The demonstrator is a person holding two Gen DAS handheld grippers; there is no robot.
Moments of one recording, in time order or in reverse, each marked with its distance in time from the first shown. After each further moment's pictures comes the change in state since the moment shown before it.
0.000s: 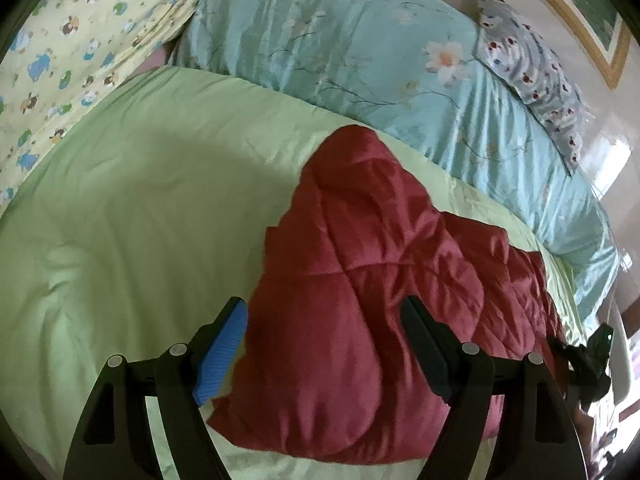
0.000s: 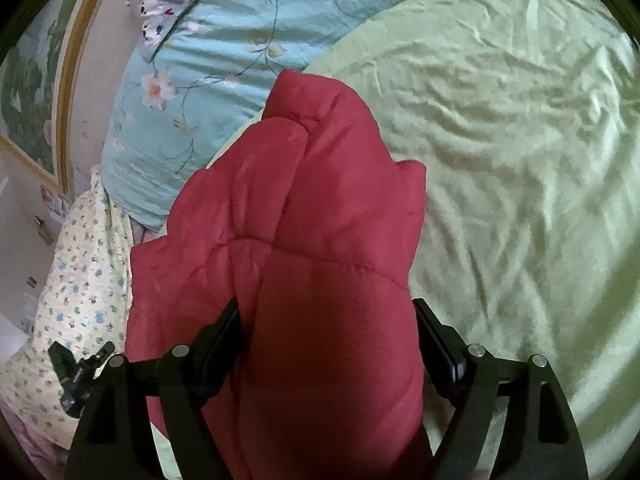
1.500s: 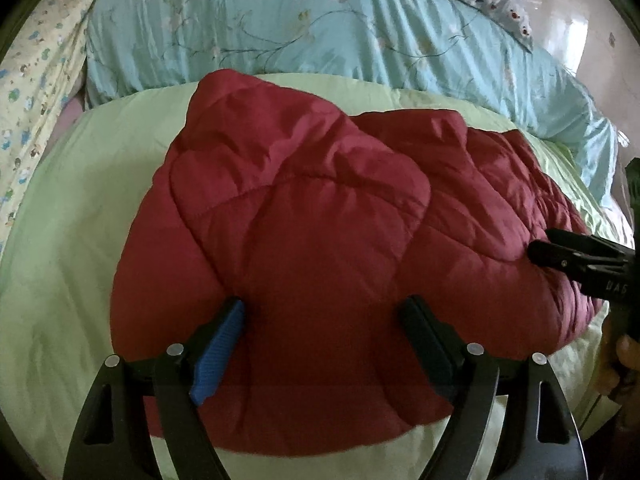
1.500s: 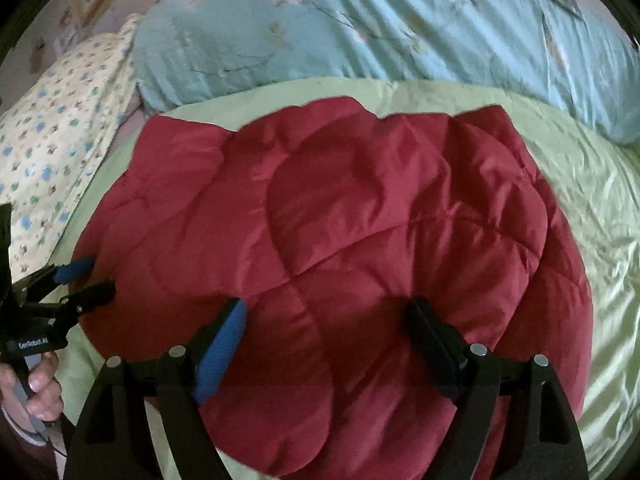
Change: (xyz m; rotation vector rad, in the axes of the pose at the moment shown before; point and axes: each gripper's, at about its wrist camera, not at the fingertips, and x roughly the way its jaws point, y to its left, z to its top) left arm 0.042 -0.078 -0.027 0.353 0.143 0.037; right arm 0.046 0.152 -0.045 -0.509 0.062 -0.280
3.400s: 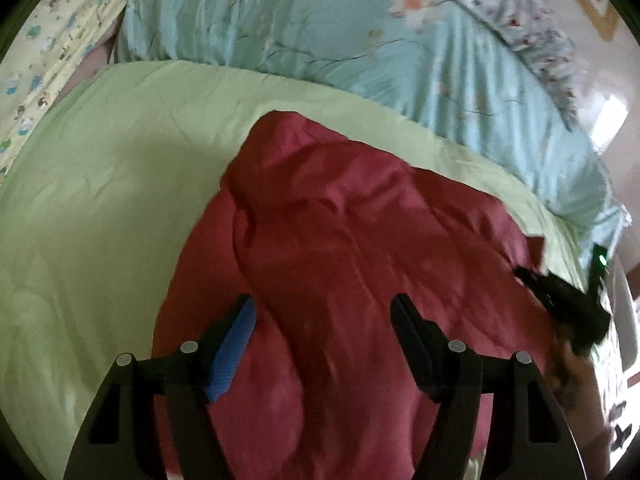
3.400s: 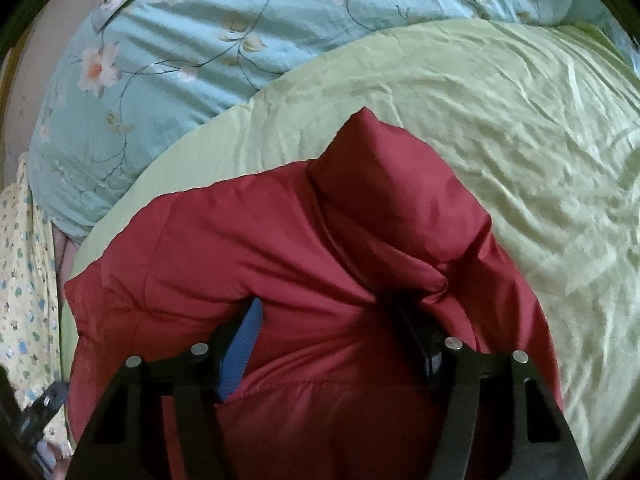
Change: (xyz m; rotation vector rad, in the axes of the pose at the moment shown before) left arm 0.070 0.046 0.077 -0.244 -0.019 -0.065; right arm 0.061 -0.119 0.047 0.449 -0.025 -0.026
